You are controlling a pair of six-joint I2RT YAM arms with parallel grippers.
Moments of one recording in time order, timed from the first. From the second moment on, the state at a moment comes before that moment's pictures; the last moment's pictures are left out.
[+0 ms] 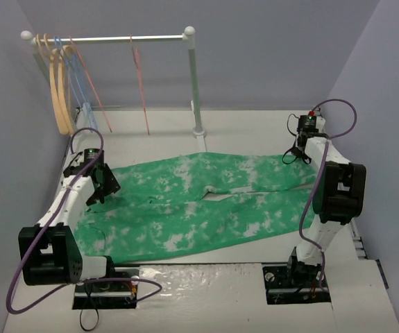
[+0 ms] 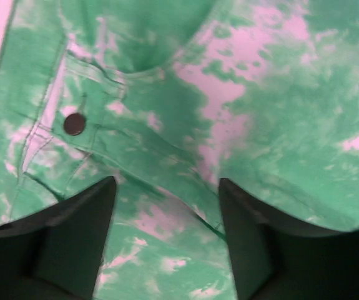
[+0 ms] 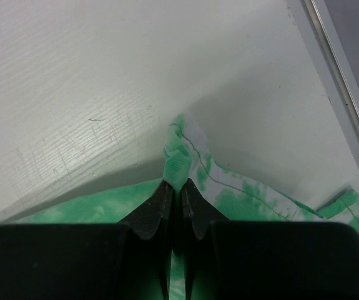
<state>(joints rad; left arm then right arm) 0.05 1.31 0.92 -0.76 -0.23 -0.52 -0.12 1.85 1.29 -0.37 0.30 0.27</state>
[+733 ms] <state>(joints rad) 0.31 1.49 0.92 -0.44 -0.12 -0.25 -0.12 1.89 1.31 -0.34 0.28 0.29</state>
